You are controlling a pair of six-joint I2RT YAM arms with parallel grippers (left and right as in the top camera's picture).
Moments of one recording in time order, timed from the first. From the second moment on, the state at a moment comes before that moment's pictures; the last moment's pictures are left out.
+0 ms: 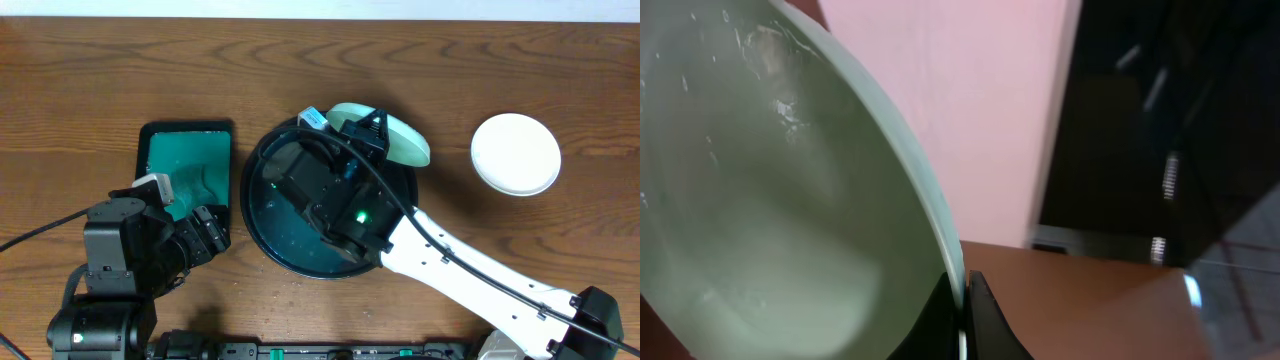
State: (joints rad) left arm -0.02 0.71 0.96 -1.07 0.24 -0.48; right arm 0.99 1.60 1.40 -0.64 1.32 -0.74
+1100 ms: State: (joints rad) left arm -0.02 0.71 0.96 -1.07 0.24 -0.48; right arm 1.00 1.60 1.40 -0.74 1.18 -0.49
